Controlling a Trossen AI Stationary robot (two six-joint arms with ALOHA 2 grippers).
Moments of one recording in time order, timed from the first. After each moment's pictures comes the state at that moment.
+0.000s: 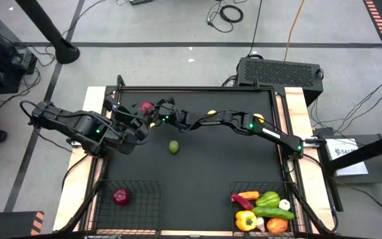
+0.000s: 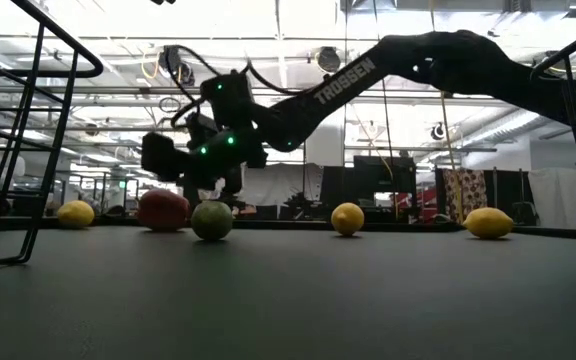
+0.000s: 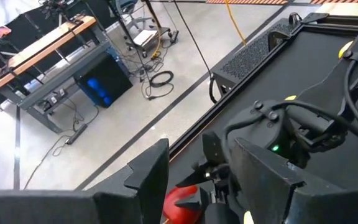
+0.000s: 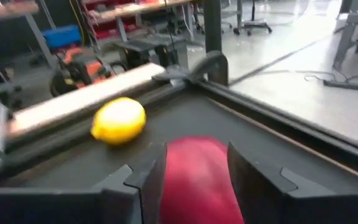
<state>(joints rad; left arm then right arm) -0.34 1.23 1.43 -1.36 -1.09 -0.75 -0.21 2.65 2.10 0.34 0.37 0.28</state>
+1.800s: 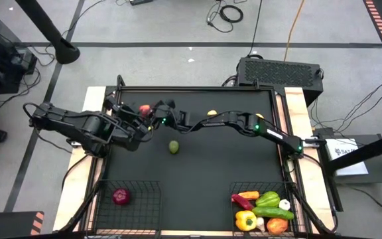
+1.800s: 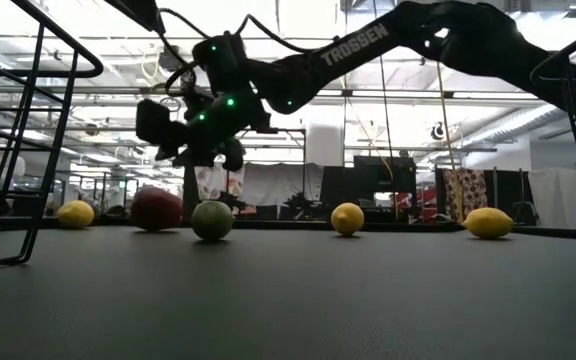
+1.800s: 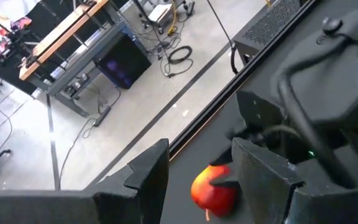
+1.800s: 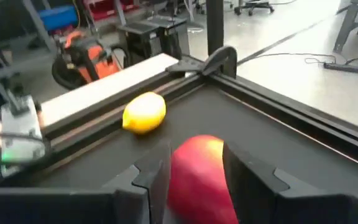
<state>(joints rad) -0.26 1.22 1.34 -1.42 -1.05 -0.75 -0.17 2.54 2.10 0.13 0.41 0.34</state>
